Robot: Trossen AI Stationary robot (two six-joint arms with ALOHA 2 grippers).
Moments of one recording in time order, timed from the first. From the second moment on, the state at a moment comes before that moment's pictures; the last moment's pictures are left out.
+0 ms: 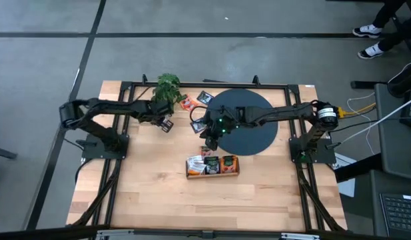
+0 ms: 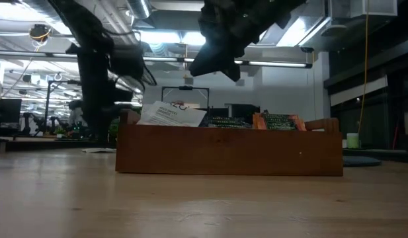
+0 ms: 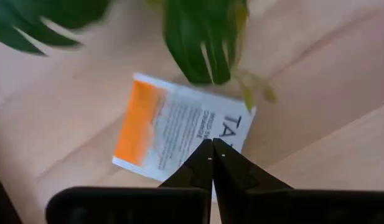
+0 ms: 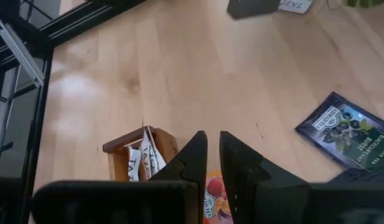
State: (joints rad) left arm 0.45 1.41 0.67 -0.60 -0.31 -0.52; right arm -0.07 1.75 1.30 -0.27 -0.16 0.33
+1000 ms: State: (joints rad) left arm 0.42 1.52 0.63 -0.03 0.11 -0.98; right arm -0.09 1.75 1.30 -0.20 -0.18 0.39
